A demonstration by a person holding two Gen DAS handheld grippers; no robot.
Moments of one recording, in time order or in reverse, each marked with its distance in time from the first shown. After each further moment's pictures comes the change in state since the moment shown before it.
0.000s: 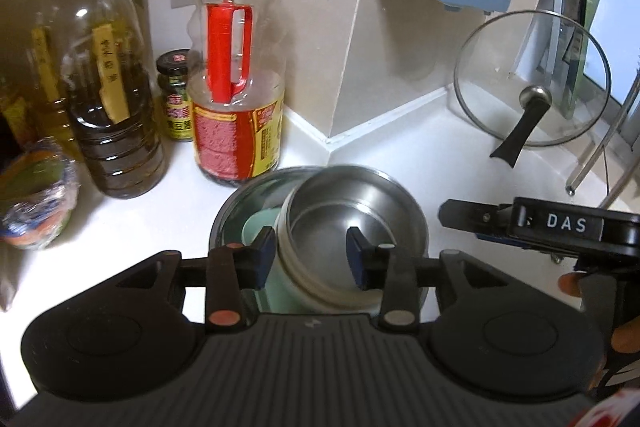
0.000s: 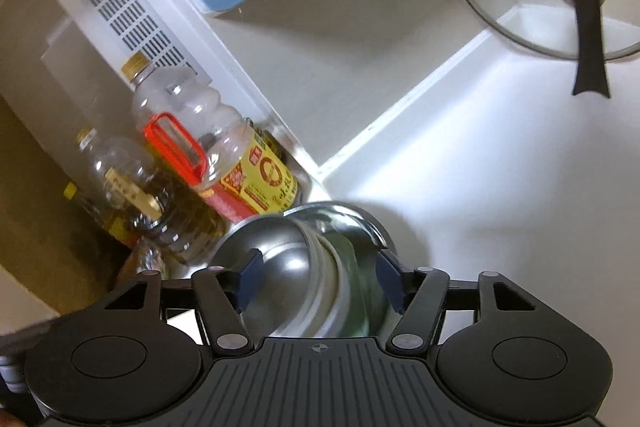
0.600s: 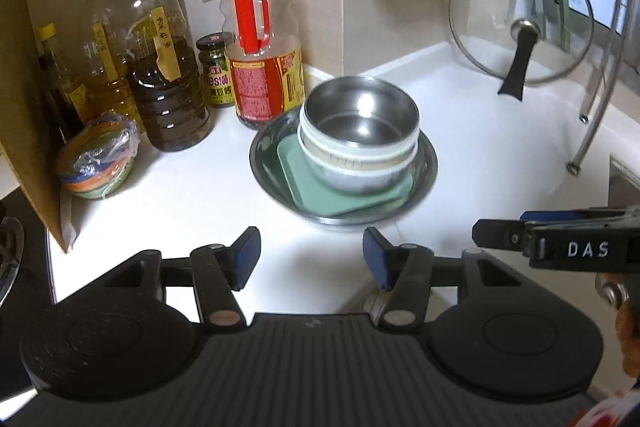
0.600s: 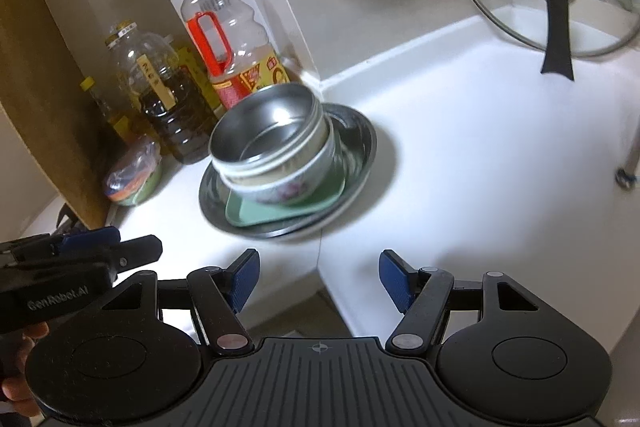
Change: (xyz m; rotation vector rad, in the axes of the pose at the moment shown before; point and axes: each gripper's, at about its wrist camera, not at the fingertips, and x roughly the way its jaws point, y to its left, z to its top) left arm -0.067 -0.023 -0.098 0.118 -0.010 0.133; right arm -0.065 0.017 -0.108 -0.176 0.058 -0.069
